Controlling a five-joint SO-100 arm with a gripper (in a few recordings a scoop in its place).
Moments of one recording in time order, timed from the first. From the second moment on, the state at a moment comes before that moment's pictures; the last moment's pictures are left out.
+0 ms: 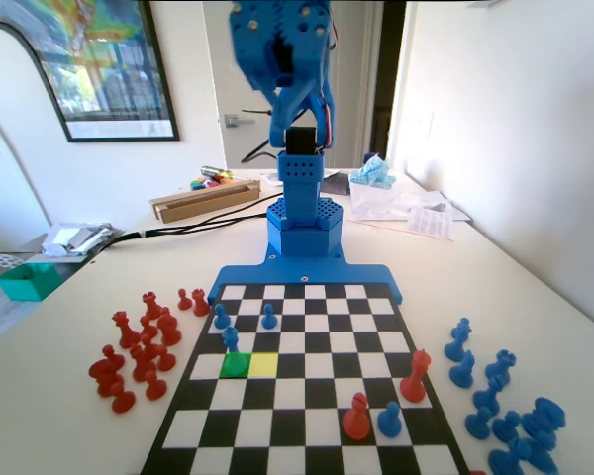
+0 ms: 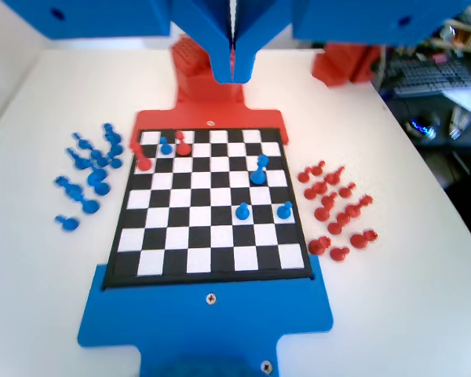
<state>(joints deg) 7.9 141.4 112.9 93.6 -96.3</state>
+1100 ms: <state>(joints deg) 3.3 170.8 124.7 91.1 -99.9</state>
